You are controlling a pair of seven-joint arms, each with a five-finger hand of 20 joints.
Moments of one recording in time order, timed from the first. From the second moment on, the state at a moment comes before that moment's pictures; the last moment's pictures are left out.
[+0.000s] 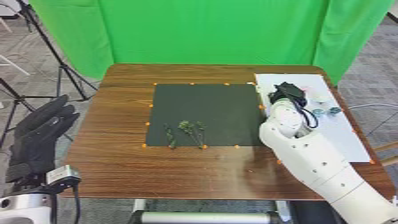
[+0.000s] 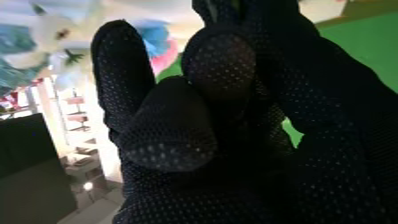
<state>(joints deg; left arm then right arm) 146.2 -38.9 -103.0 -130.5 34.0 32.8 37.4 -61.6 -62.4 50.1 -80.4 -129.7 0.2 57.6</state>
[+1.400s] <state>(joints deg) 149.5 -42.0 -107.3 -132.1 37.8 32.5 33.3 -68.3 -65.3 54.5 -103.0 -132.2 4.7 53.5</state>
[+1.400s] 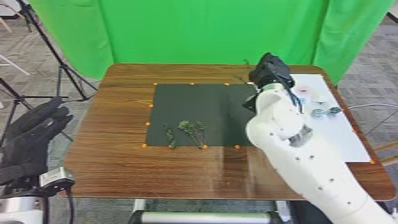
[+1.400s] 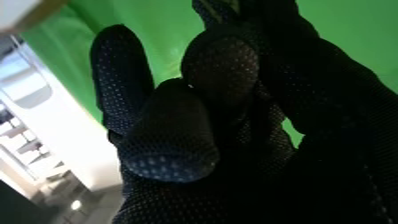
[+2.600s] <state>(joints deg) 150.1 -43.5 -108.7 -132.5 39.6 31.2 31.1 -83.1 -71.4 54.7 -106.4 -134.6 -0.3 55.2</state>
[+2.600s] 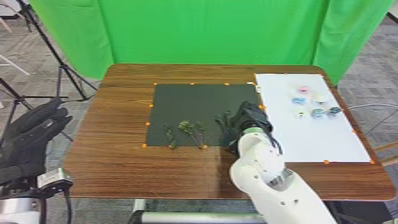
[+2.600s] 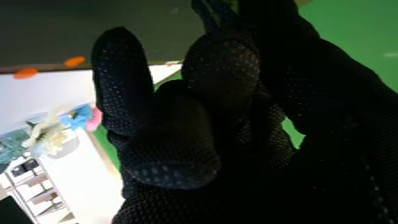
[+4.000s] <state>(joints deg) 151.2 -44.0 -110.0 -133.0 40.2 31.1 30.7 -84.2 -73.8 56.0 -106.6 -136.4 -7.6 57.4</state>
